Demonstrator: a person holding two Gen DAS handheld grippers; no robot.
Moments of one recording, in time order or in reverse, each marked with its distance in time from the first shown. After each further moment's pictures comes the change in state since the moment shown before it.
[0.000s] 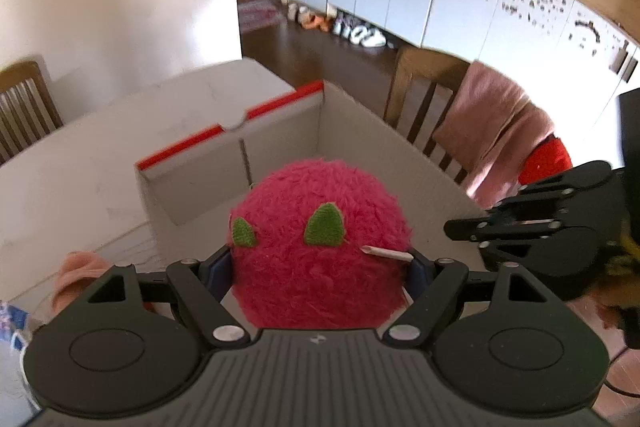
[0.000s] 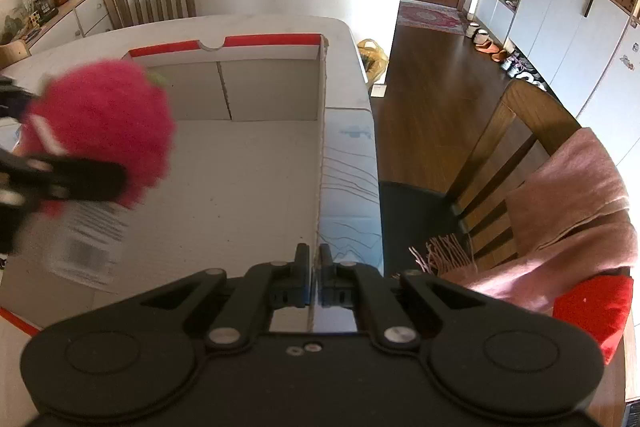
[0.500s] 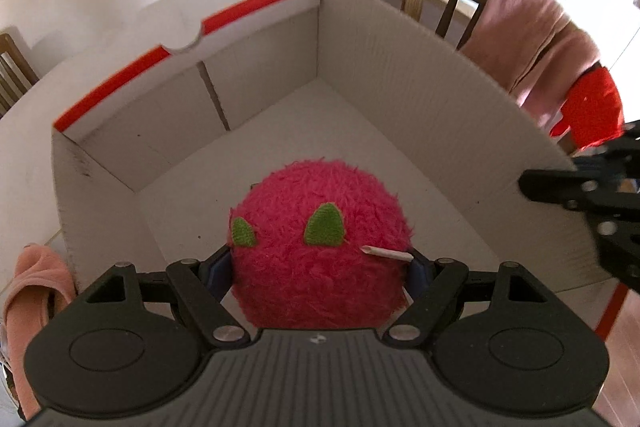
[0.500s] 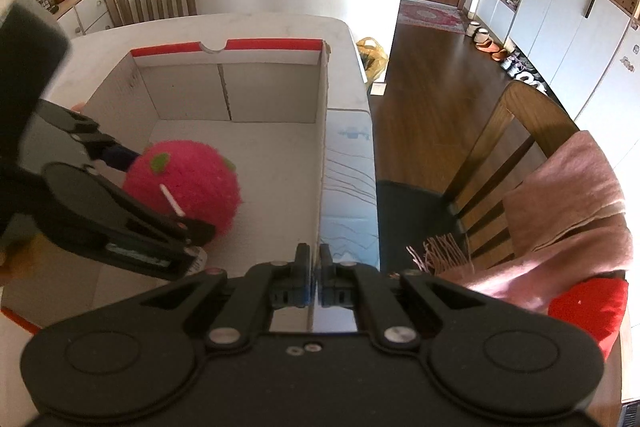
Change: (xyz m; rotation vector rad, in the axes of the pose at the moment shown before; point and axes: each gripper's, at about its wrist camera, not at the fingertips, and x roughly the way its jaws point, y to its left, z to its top) left arm 0.091 -0.008 -0.003 0.059 0.238 0.039; right arm -0.007 -0.001 0.004 -0.007 0.015 0.002
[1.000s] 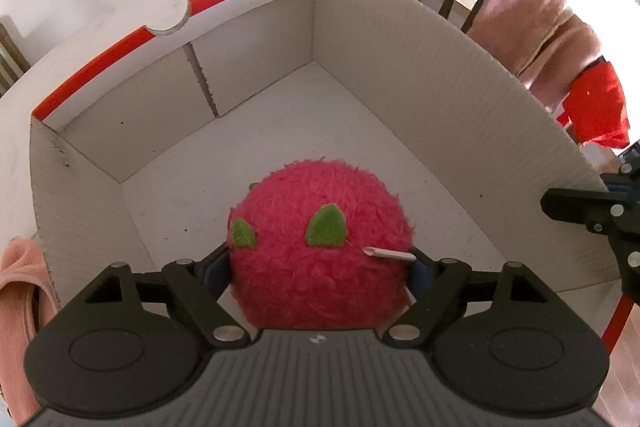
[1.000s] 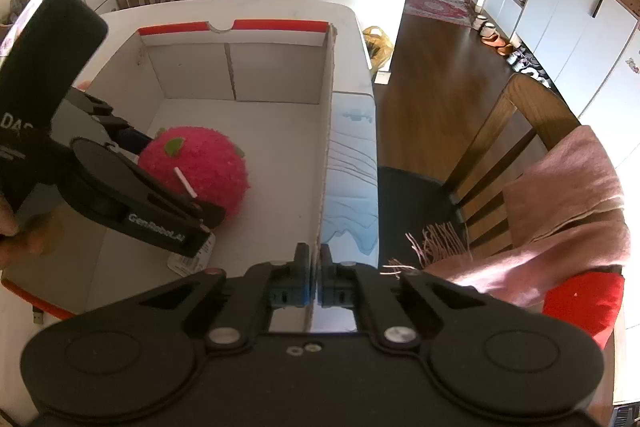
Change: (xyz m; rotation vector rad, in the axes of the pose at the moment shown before) left arm 0.007 0.000 0.002 -0.019 0.024 -0.014; right arm 0.000 0.001 -0.007 -0.028 0.037 0.003
